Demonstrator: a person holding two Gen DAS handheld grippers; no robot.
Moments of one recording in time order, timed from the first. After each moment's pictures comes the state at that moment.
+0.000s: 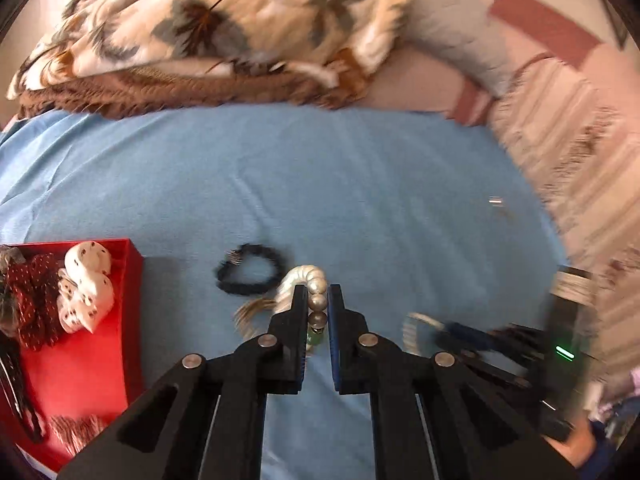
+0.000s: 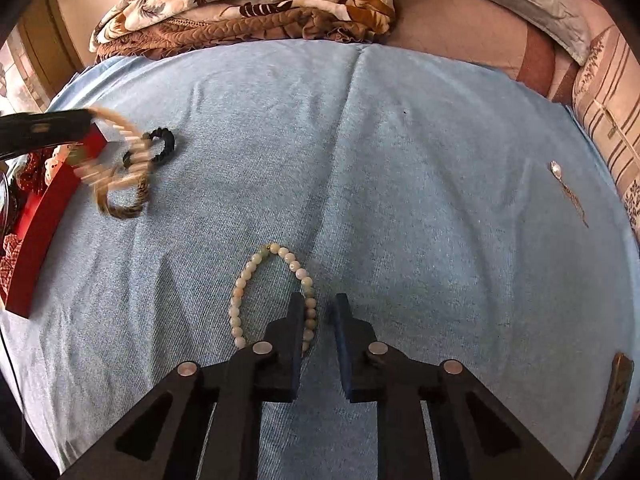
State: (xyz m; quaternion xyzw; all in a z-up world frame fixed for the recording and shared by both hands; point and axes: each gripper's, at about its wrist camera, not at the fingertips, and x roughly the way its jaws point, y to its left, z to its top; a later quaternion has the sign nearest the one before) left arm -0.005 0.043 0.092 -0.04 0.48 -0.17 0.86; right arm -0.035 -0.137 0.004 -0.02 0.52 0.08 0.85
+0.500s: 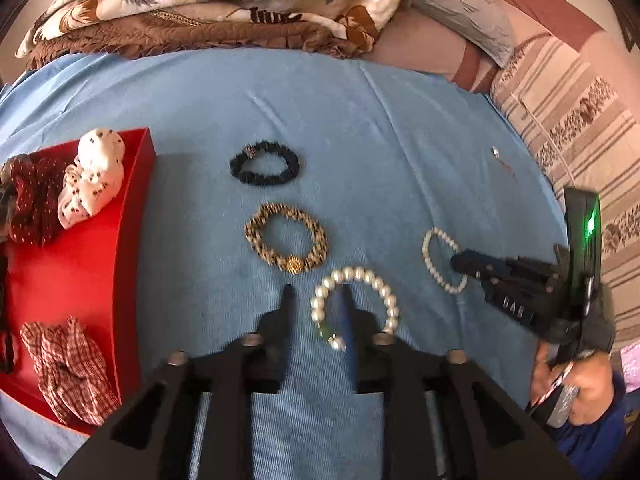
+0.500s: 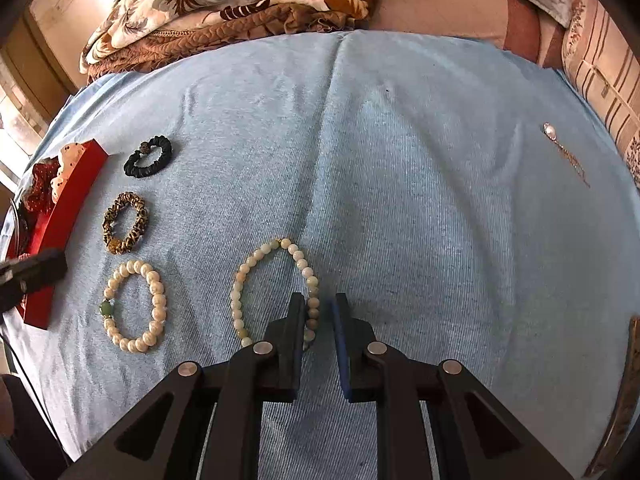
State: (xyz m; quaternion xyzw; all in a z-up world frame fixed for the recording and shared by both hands) left arm -0.055 0.060 0.049 -0.04 0.52 -0.15 0.84; right arm -0.042 -0.151 0.001 0.03 0.53 0.08 0.84
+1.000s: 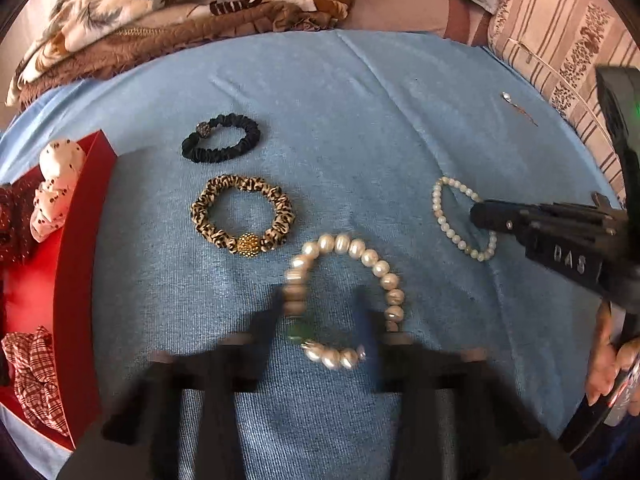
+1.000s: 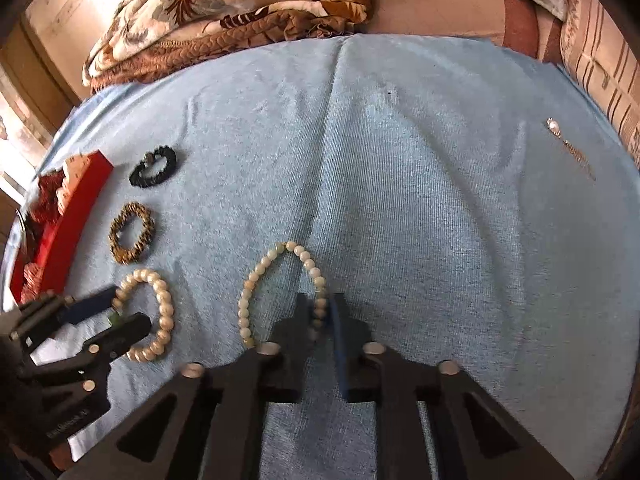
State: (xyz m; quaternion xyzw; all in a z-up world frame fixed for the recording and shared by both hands) left arm -0.059 0.013 0.009 0.04 0.52 -0.13 0.84; right arm -0.042 -0.153 0.000 0.07 0.52 0.08 0.85
